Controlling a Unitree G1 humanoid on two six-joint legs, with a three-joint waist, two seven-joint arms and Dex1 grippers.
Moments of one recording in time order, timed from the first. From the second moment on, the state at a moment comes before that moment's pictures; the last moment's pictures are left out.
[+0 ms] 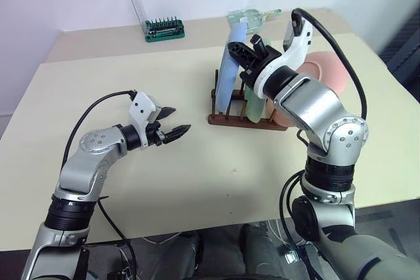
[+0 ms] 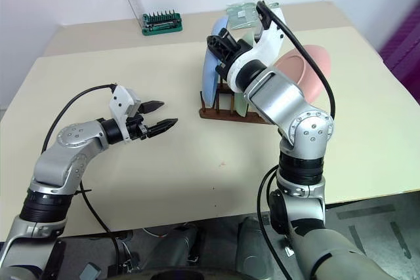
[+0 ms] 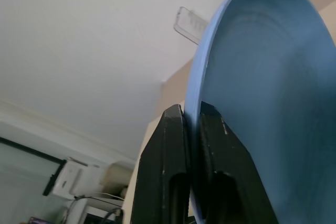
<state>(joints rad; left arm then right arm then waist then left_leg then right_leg) -0.36 0.56 0.00 -0.18 -0.39 0.50 -0.76 -0.78 -0.17 -0.14 -0.27 1.55 0.76 -0.72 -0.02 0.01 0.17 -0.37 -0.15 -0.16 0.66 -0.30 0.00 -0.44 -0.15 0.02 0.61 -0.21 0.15</state>
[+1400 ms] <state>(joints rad) -0.40 0.52 -0.14 -0.28 -0.45 0.58 -0.88 -0.15 -1.09 -0.40 -0.44 0.54 0.71 0.40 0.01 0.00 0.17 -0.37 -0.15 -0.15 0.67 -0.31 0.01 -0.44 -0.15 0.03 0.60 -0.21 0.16</state>
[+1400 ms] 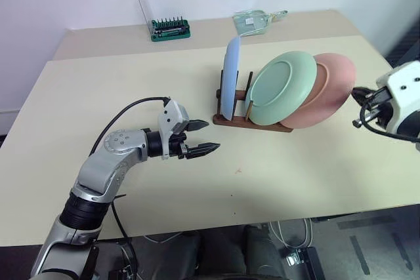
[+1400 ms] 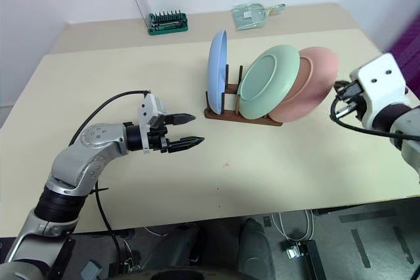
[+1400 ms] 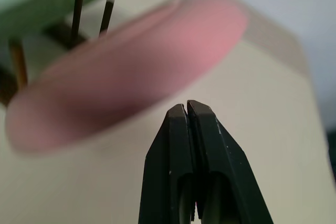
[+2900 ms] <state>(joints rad) -0.41 0.51 -0.14 -0.26 -0.44 0.56 -0.88 -0.28 -1.04 -0.23 -0.66 0.64 0.96 0.50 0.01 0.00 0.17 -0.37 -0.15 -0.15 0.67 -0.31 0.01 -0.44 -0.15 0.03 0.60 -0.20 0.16</state>
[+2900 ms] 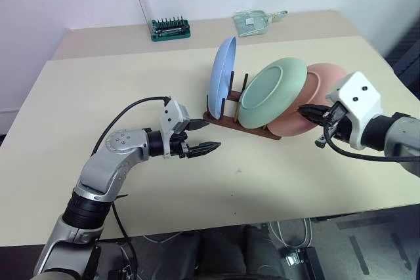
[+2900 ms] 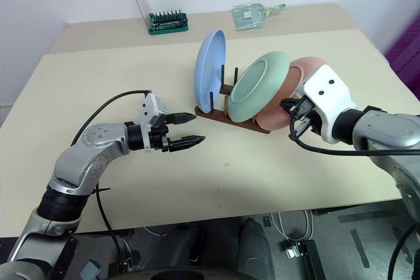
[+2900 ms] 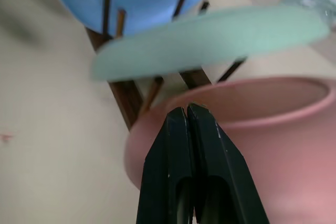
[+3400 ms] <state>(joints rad) -0.39 0.51 -0.14 -0.28 -0.44 0.56 -0.86 -0.58 -0.94 0.00 -0.56 0.50 0.88 0.53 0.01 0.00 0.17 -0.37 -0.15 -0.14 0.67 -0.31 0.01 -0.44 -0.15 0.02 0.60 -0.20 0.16</state>
